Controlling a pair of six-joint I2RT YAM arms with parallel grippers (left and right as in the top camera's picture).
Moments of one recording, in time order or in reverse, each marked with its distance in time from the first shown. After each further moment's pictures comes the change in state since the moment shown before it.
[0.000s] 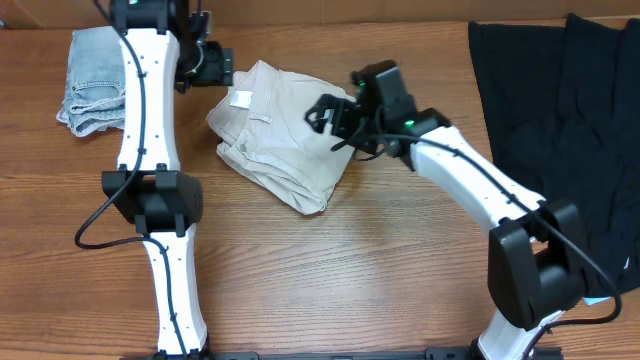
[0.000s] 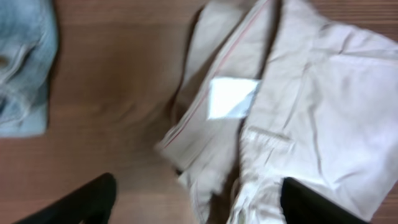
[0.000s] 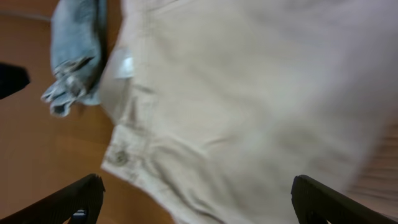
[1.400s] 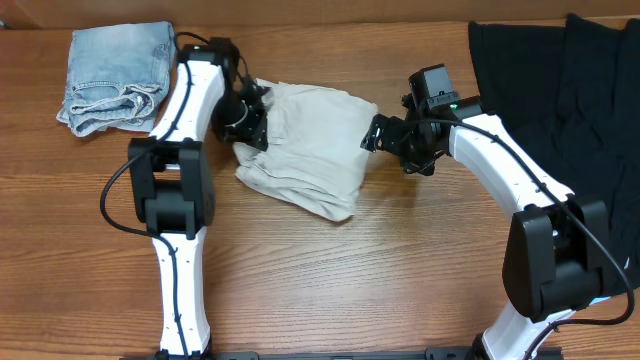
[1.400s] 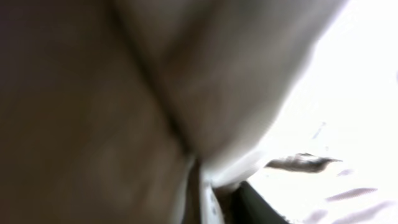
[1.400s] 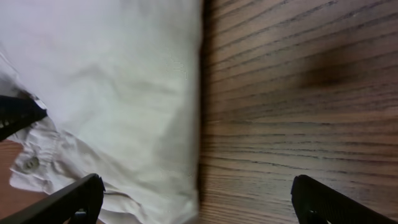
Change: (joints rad) left arm -0.081 -0.014 -0.636 0.272 0.216 0.295; right arm -0.171 0.000 0.000 -0.396 0.034 -0.183
